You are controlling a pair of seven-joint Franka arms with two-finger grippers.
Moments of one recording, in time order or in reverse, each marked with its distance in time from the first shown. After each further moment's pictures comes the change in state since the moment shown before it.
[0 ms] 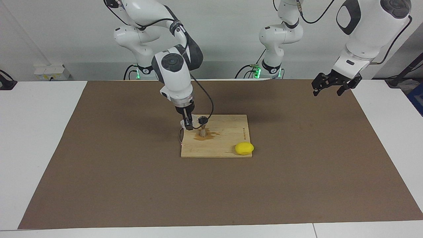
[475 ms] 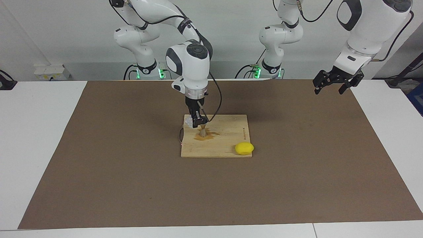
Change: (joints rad) left arm 0.000 -0.006 0.001 0.008 0.000 0.003 0.016; right arm 0.117 -0.005 0.001 0.021 -0.263 -0.006 0.103
